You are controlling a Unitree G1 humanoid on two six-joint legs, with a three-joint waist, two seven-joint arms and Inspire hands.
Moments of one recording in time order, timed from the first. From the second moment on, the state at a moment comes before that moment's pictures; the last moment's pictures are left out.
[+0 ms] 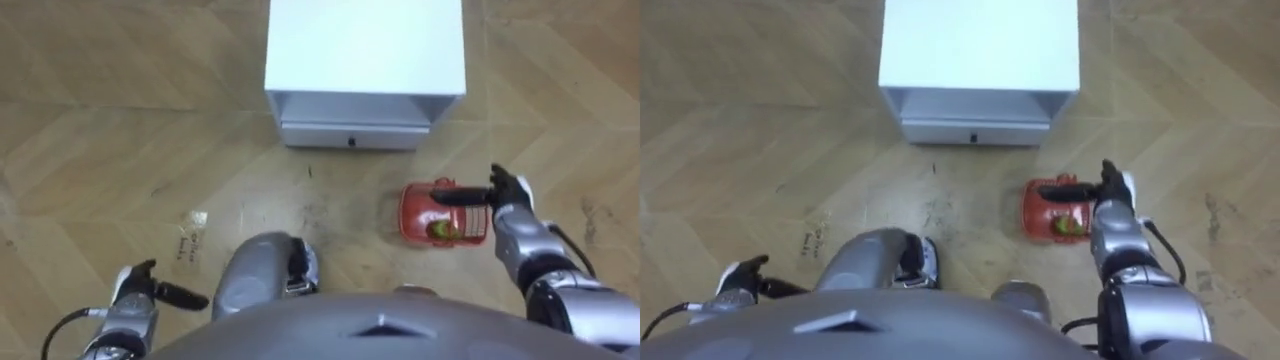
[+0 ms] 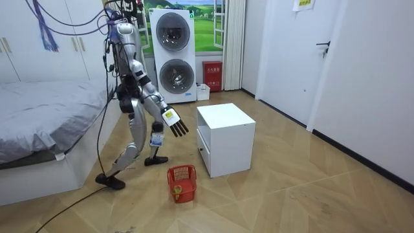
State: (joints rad) left arm -0.02 0.25 0.18 1.18 0.28 0.01 0.14; right arm -0.24 -0.23 -0.06 1.12 0.04 0.00 -0.20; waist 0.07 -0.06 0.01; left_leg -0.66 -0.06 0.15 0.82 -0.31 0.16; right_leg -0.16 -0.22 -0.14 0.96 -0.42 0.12
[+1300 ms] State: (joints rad) left arm 0.07 0.30 -0.14 1.30 0.03 -0.08 0.22; right arm -0.26 -0.33 0.01 0.92 0.25 -0.06 -0.28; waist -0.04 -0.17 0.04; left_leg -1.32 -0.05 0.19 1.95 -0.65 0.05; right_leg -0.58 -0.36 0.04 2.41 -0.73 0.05
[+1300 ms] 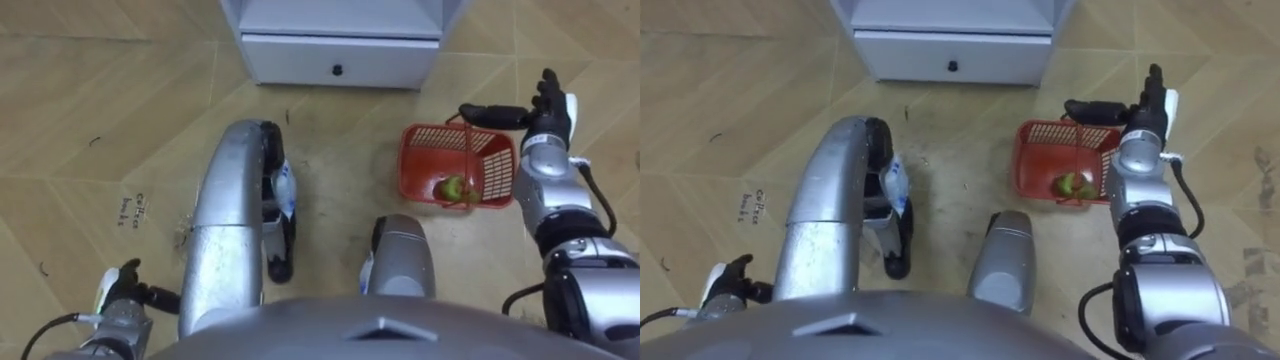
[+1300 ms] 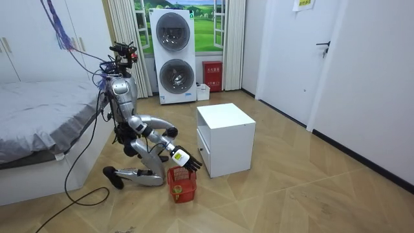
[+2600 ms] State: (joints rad) left arm 0.07 0.29 -0.32 1.29 0.03 -0.07 0.14; right arm -0.26 -0.39 0.18 1.22 0.40 0.00 -0.15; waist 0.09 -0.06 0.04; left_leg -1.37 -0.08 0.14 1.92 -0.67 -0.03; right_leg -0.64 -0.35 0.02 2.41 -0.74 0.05
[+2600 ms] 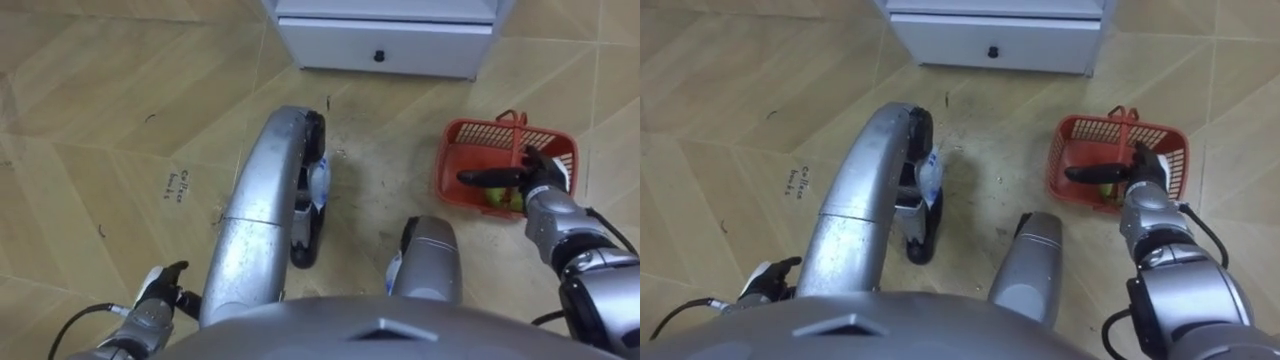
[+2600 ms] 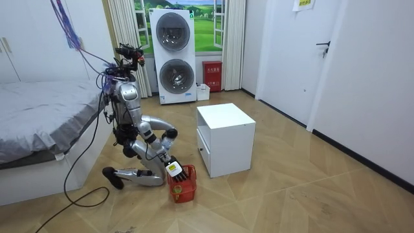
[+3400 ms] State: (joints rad) left arm 0.07 0.29 -0.34 1.29 -0.06 -0.06 0.12; right arm -0.26 -0.39 0.25 1.23 0.47 0.00 -0.12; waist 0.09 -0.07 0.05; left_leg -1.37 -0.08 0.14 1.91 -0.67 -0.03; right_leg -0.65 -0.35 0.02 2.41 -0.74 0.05
